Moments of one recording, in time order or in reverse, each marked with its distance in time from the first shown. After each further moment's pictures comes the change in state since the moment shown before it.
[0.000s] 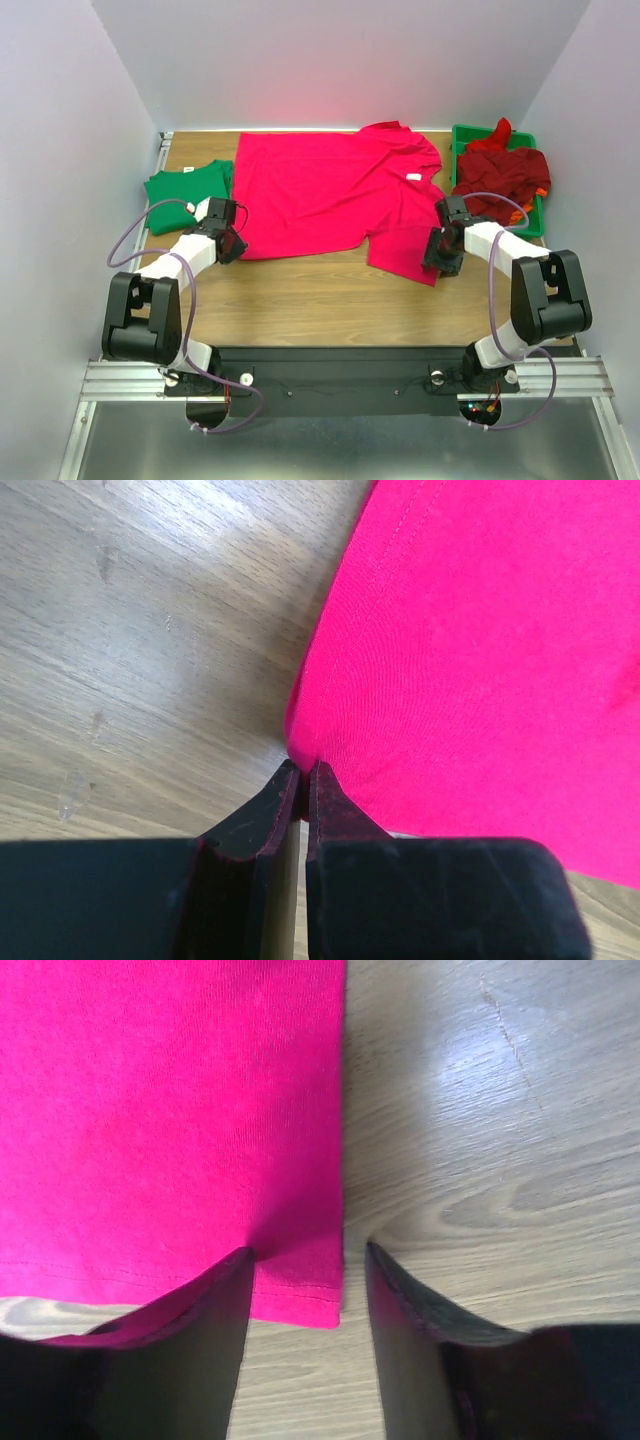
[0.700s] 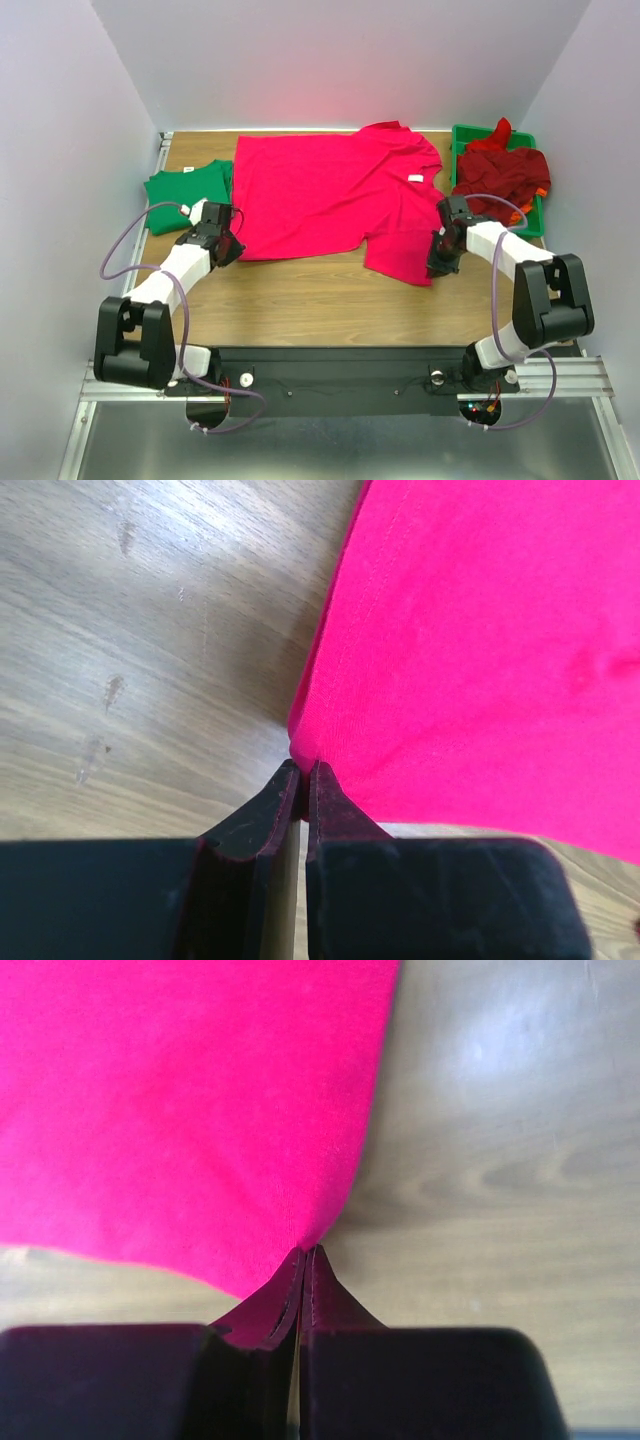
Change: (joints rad) left arm 0.000 -0.114 -0.039 -0.029 0.014 -0.007; right arm -0.008 -0.009 0.008 -0.049 -0.078 -0.038
